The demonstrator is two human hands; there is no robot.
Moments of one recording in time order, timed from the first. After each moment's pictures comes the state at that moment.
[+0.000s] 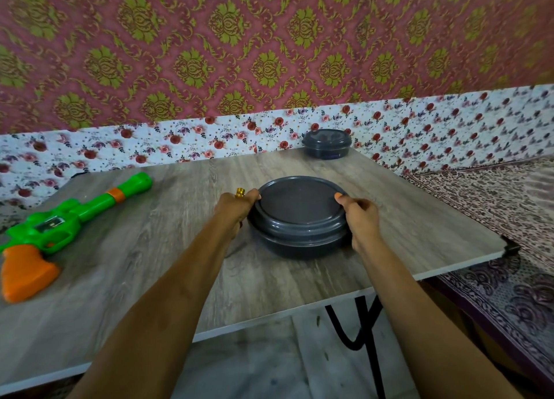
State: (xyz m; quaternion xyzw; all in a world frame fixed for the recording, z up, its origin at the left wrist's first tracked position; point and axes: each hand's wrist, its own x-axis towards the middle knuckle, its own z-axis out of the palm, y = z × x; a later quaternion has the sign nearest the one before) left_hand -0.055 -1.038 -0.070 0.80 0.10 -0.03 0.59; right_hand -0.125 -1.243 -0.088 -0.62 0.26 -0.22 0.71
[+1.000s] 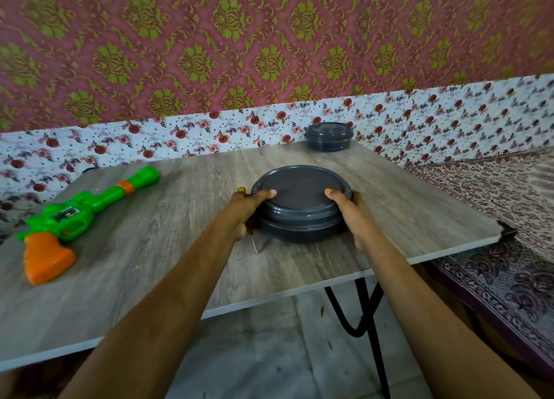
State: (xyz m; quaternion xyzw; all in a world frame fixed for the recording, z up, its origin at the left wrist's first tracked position) left_hand -0.090 -1.037 -0.072 0.69 0.05 -0.14 0.71; right_hand -0.148 -1.236 -0.093 -0.67 0.16 -0.15 0.71
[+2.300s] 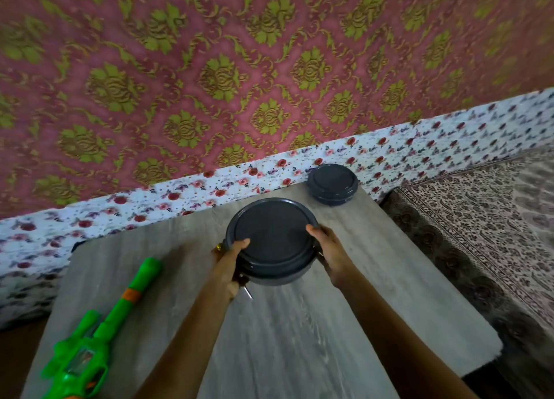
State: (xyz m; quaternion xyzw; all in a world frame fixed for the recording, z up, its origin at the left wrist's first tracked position) left_hand 0.036 -1.011 0.060 0.55 0.24 -0.19 0.77; right_hand 0.003 -1.204 0.053 -0.56 0.28 0.01 0.78
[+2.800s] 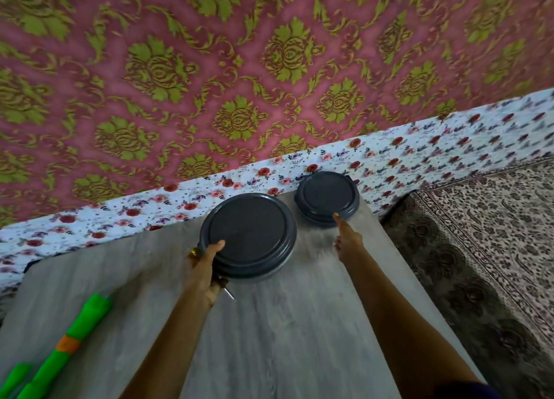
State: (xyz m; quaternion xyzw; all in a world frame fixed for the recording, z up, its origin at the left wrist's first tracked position) left_hand 0.150 -1.081 0.014 0.56 0.31 -0.09 0.76; right_hand 0.155 -1.351 0.003 -0.44 0.49 -0.01 0.75
